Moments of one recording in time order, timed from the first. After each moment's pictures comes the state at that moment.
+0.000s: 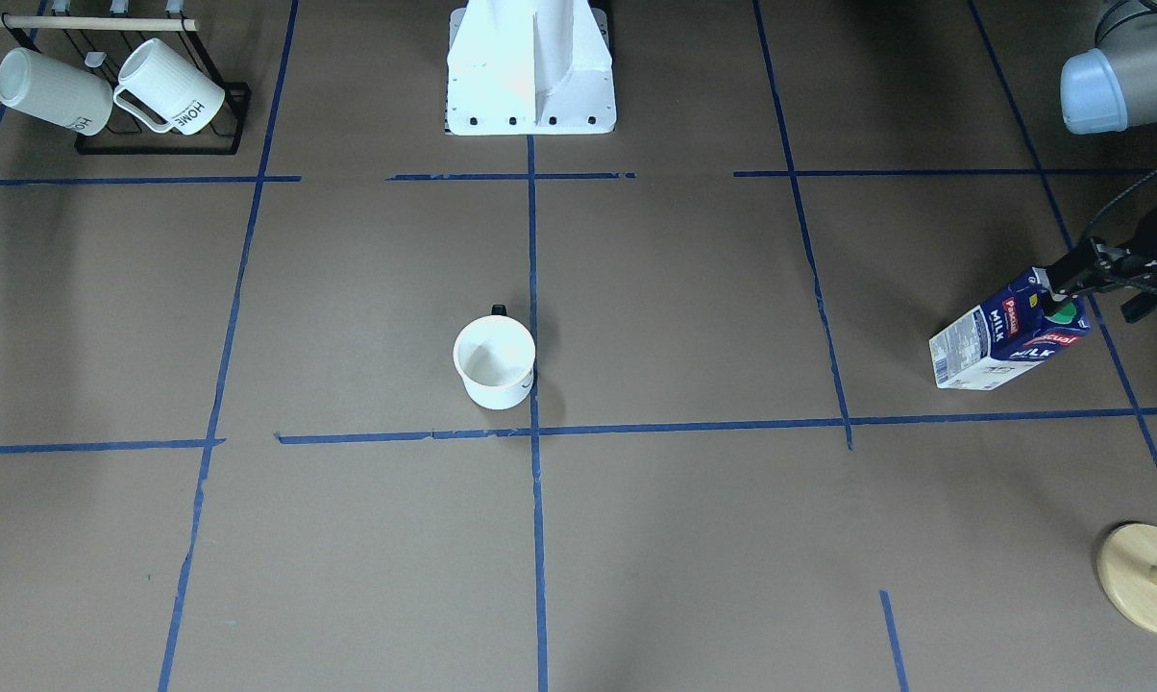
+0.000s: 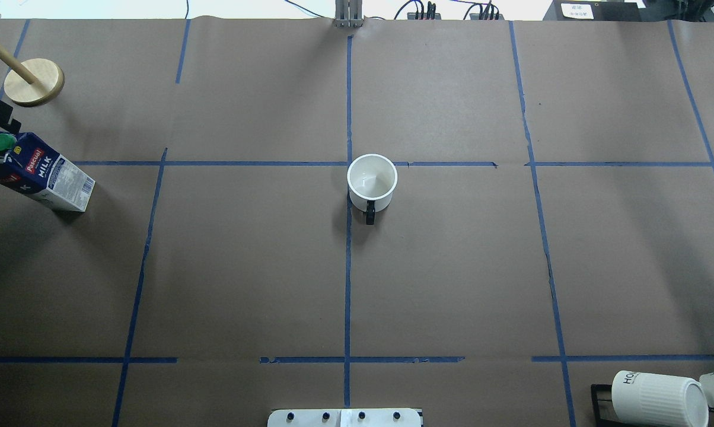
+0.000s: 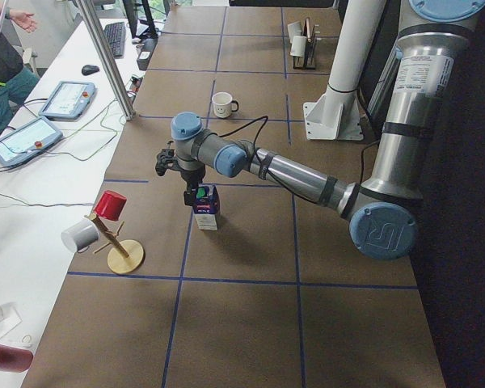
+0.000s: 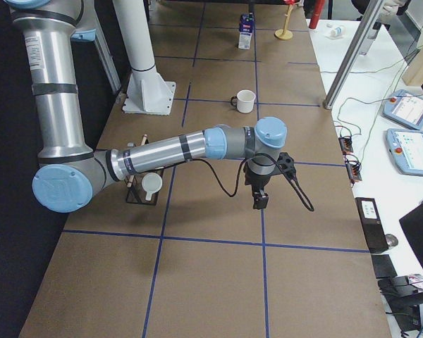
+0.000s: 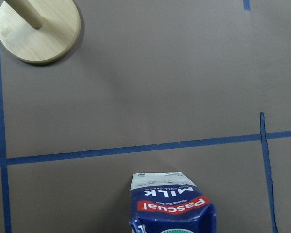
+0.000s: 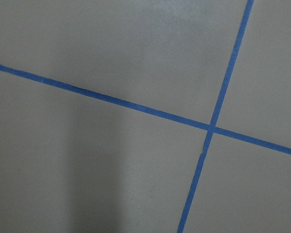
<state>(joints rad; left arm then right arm) -1.24 -1.72 -1.76 -1.67 -2.31 -0.44 1.47 -1.48 1.76 -1.79 2.31 -0.16</state>
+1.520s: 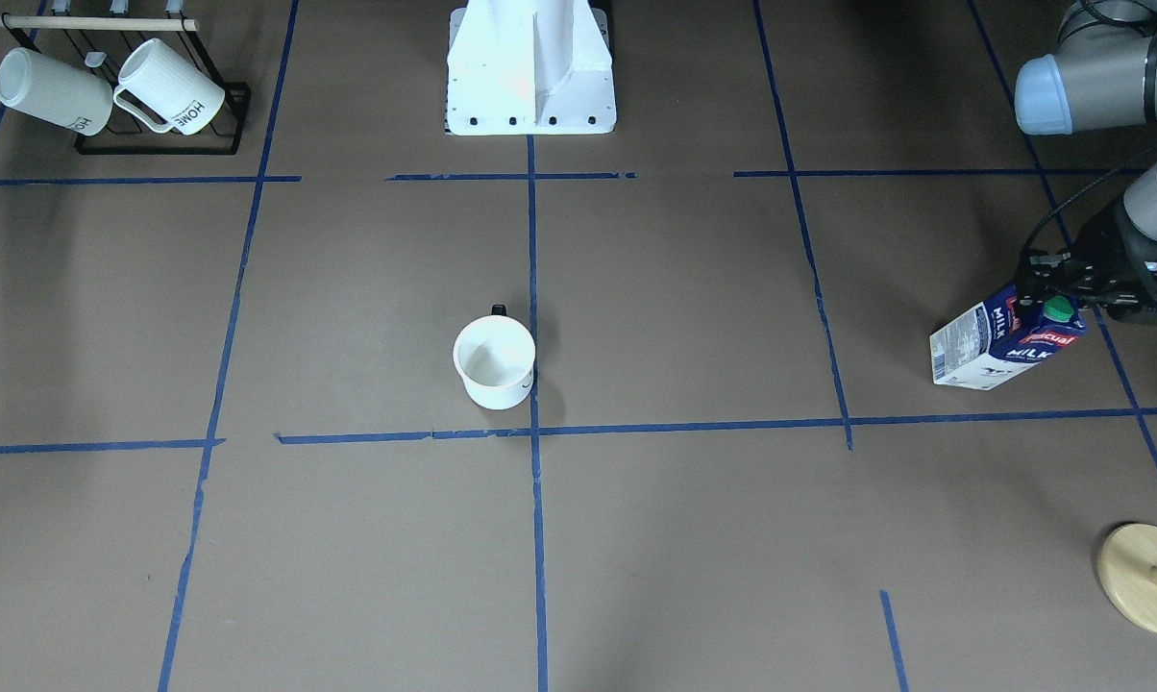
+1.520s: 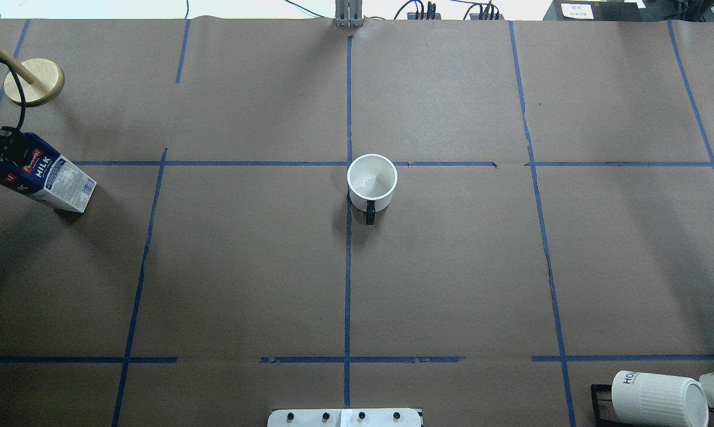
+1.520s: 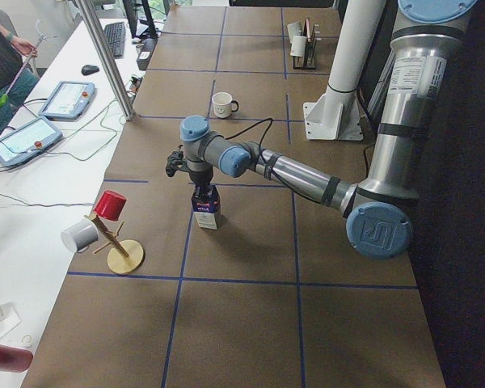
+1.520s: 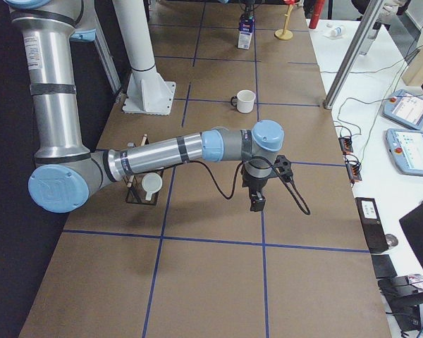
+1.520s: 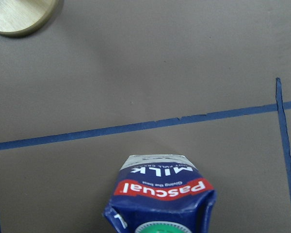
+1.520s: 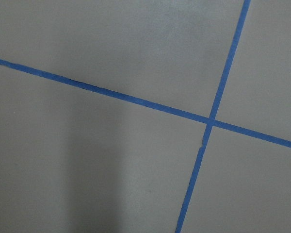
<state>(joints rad) -1.16 -1.71 -1.79 -1.64 -2.25 -0.44 1.47 -1.50 1.76 -1.78 2.31 -0.16</state>
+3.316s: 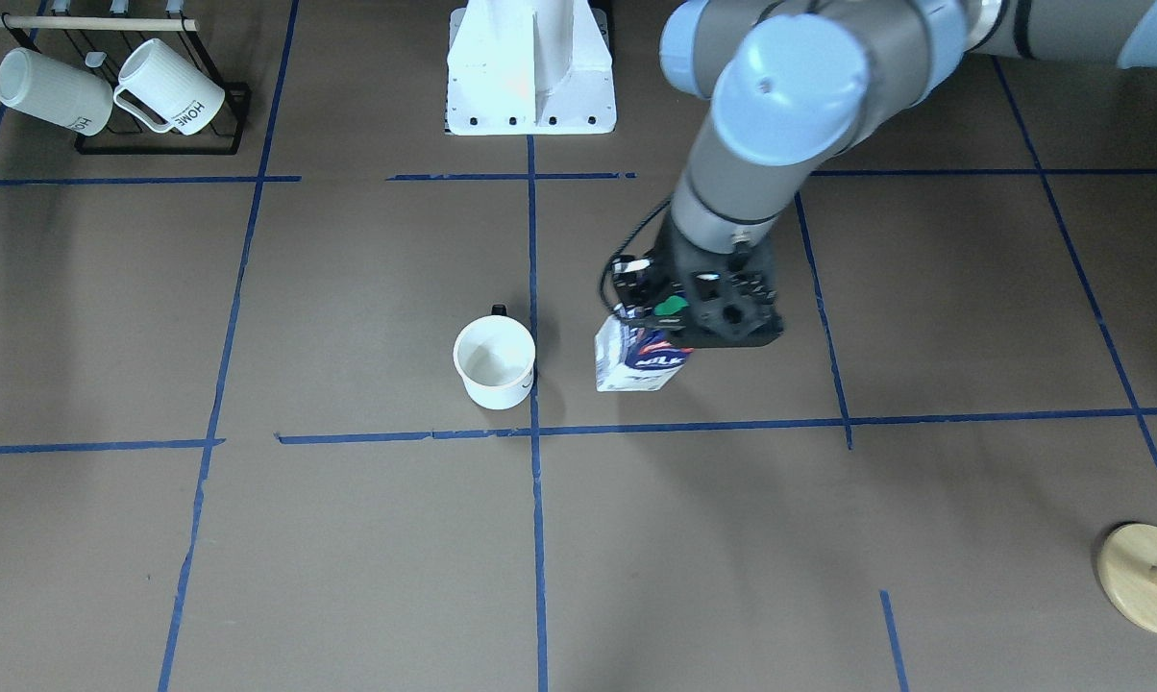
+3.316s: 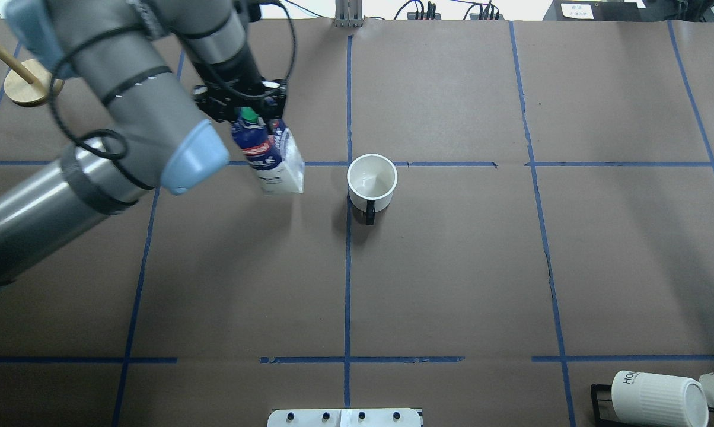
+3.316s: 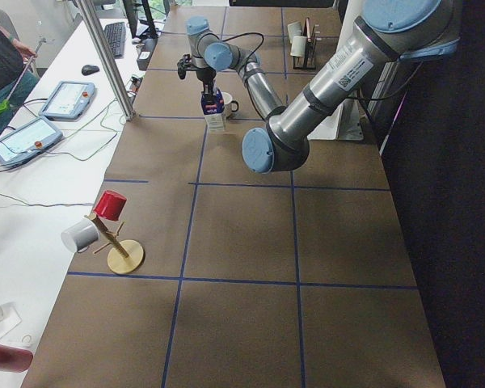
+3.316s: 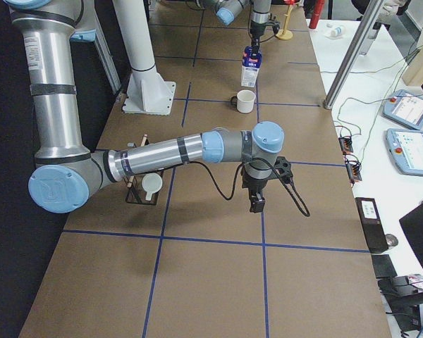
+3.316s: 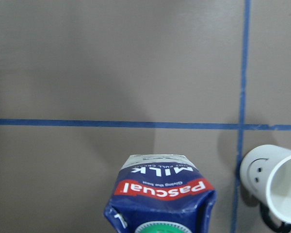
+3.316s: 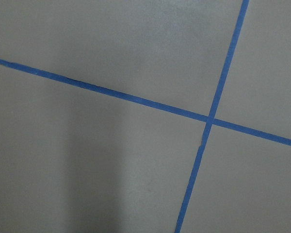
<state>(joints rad) -0.81 -2.47 -1.55 -1.38 -2.18 -1.02 1.47 -1.50 1.76 -1.78 2.31 -0.16</state>
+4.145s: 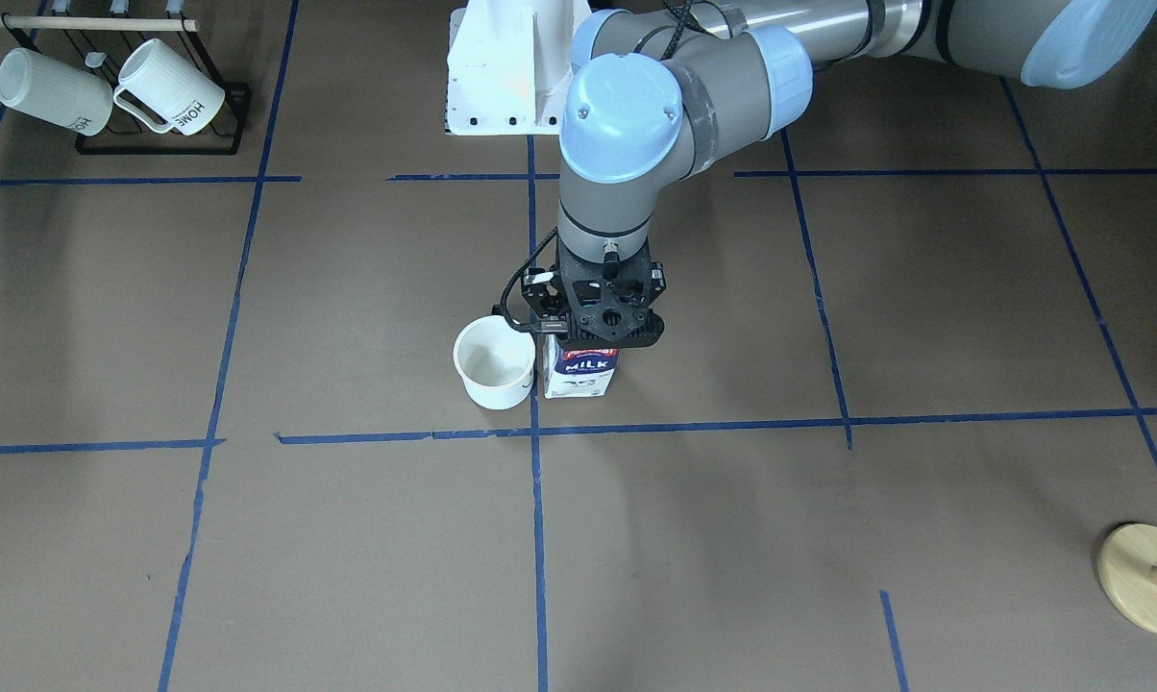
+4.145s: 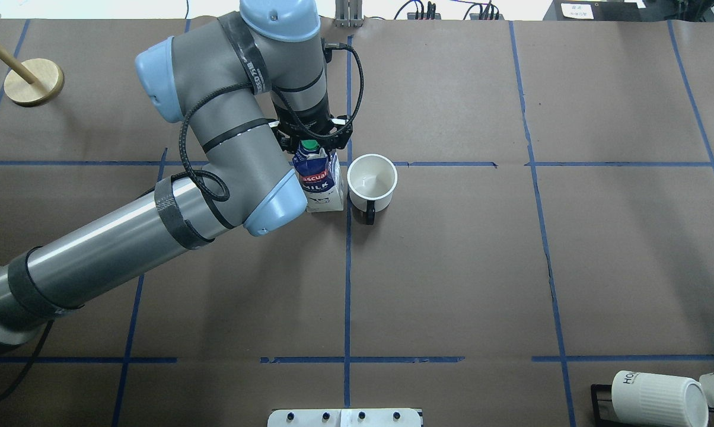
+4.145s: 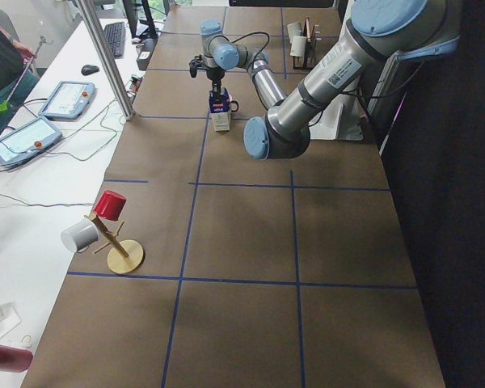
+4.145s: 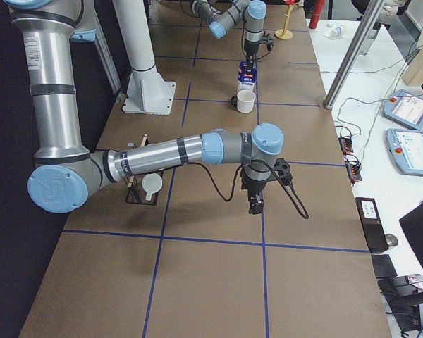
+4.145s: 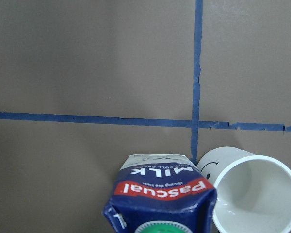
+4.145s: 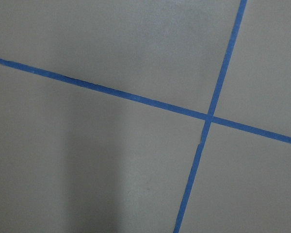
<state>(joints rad) -0.70 -2.52 -1.47 -1.41 -2.06 -1.09 1.47 -1.50 1.75 -1.78 2.31 -0.16</state>
